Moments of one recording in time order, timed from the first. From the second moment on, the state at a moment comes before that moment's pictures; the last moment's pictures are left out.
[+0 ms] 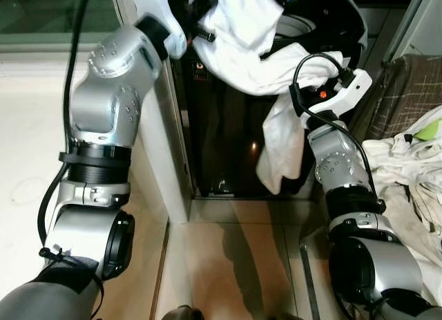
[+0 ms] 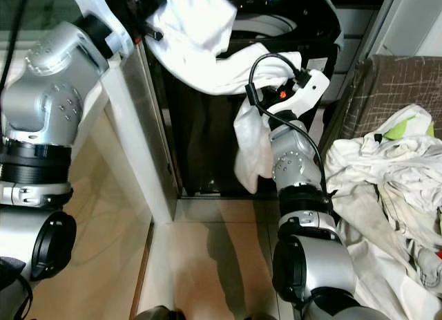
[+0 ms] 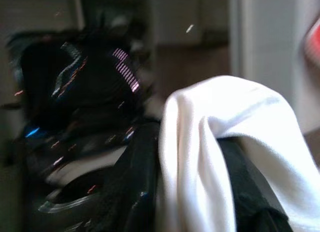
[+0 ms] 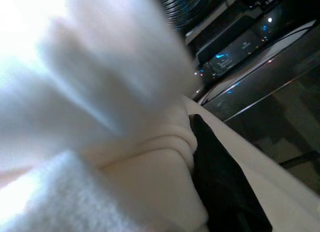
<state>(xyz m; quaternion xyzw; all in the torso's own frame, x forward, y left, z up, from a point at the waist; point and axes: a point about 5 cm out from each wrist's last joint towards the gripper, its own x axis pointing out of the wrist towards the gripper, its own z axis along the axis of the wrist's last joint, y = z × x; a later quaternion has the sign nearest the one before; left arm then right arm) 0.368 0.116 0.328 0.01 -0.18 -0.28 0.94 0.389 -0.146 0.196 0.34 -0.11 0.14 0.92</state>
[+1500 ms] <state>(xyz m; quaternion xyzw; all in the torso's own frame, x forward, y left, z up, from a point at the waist) 0.376 0.154 0.130 -0.29 0.09 -0.12 0.94 0.378 -0.175 0.190 0.37 -0.10 0.11 0.92</state>
